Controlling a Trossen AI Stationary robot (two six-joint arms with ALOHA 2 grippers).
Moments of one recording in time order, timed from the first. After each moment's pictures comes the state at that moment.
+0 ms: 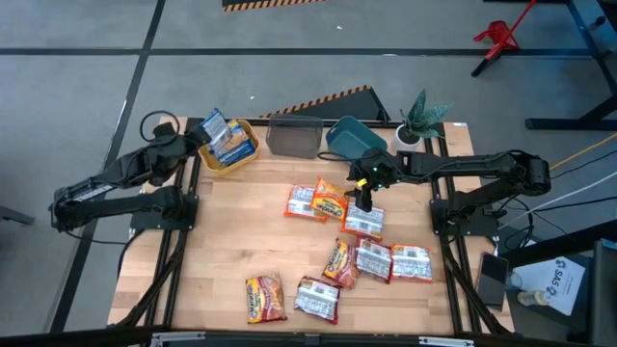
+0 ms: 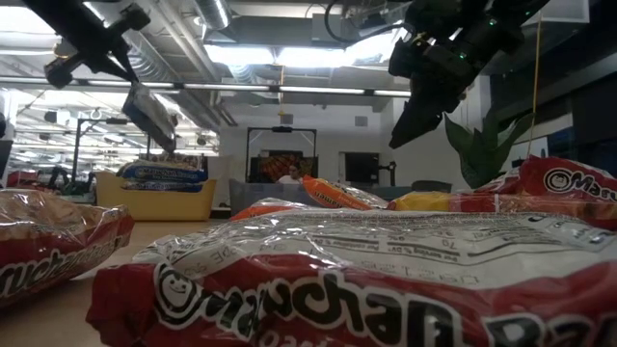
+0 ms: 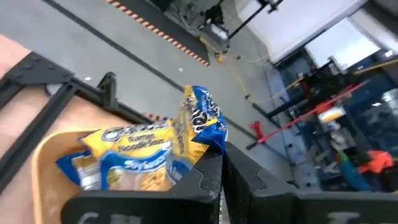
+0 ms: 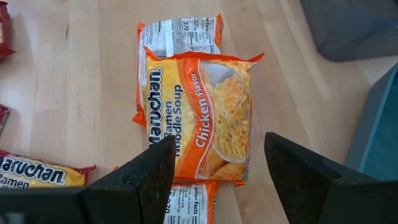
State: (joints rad) left arm 0.39 0.46 0.67 -0.71 -0.80 -1.22; right arm -0.20 1.33 0.84 -0.34 -0.09 0.06
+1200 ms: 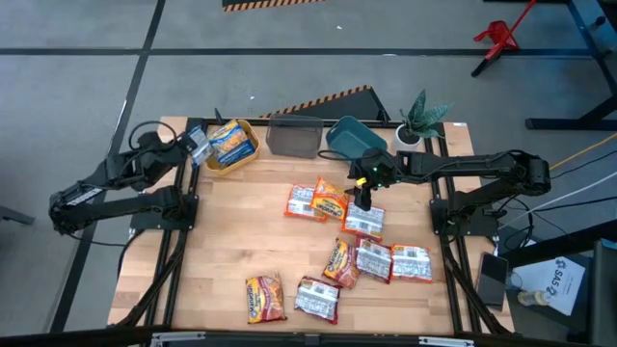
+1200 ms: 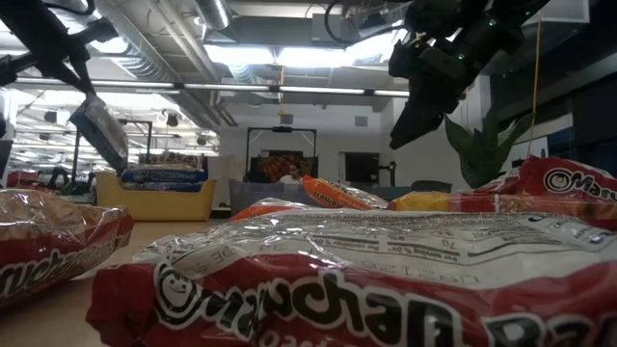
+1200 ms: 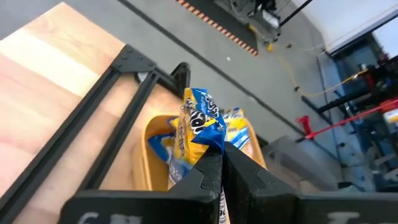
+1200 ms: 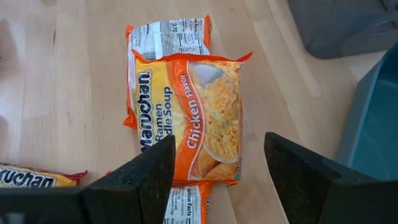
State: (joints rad) left arm 0.39 0.38 0.73 -1.16 -0.80 -1.44; right arm -0.20 1.33 0.84 -0.34 -0.05 0.08
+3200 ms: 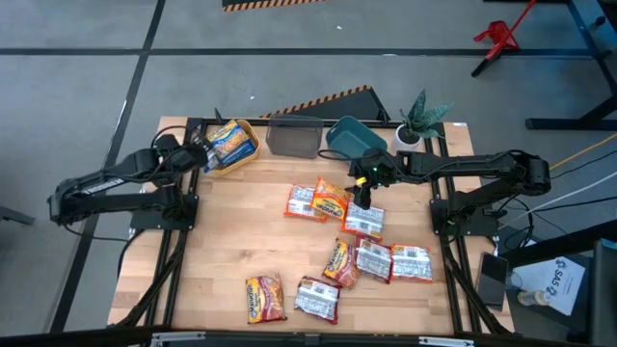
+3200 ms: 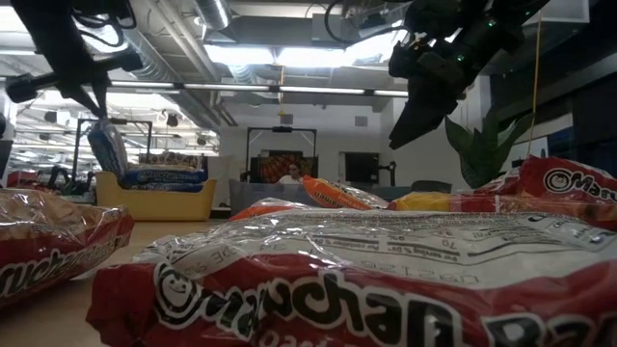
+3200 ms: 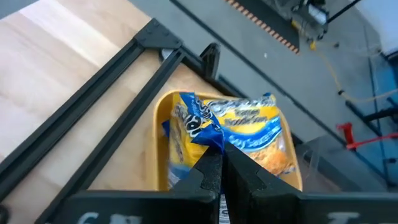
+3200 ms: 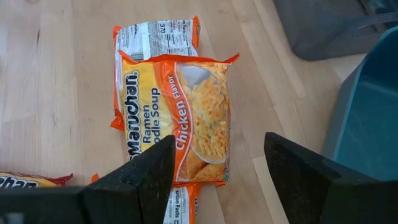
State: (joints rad) left arm 0.39 0.62 0.68 -1.11 -0.79 -1.65; right arm -0.20 1.33 0.84 -0.34 -0.01 0.06
